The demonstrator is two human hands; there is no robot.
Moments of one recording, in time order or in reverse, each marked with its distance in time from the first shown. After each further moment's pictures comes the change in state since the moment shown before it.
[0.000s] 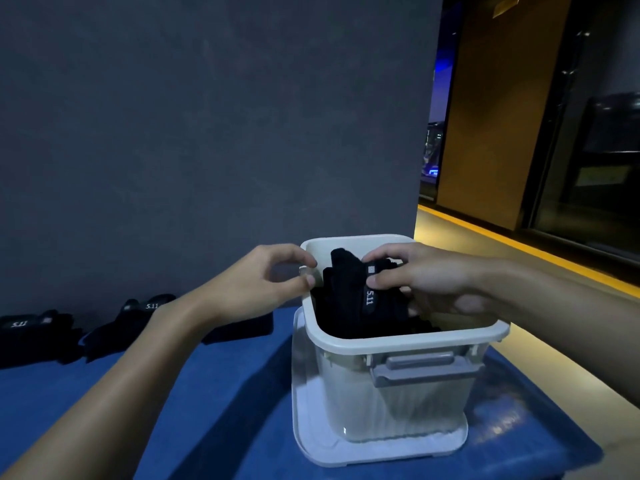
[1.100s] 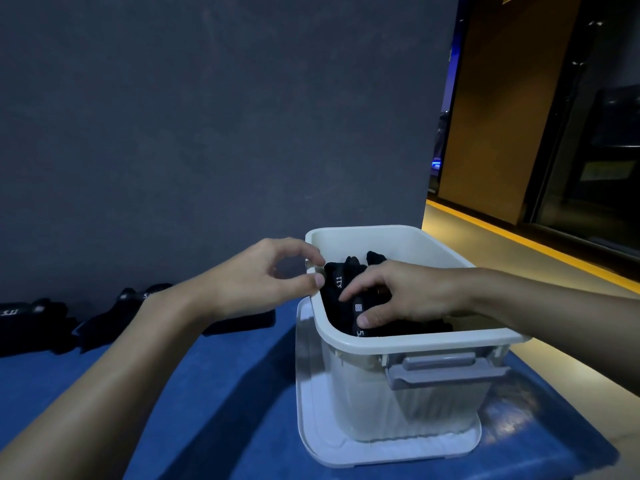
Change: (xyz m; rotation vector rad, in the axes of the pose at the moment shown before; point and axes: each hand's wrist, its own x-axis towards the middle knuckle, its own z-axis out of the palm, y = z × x) left_hand 0.004 -0.012 -0.004 0.054 -0.070 0.067; right_hand 0.030 0.014 0.015 -0.803 -0.210 -0.260
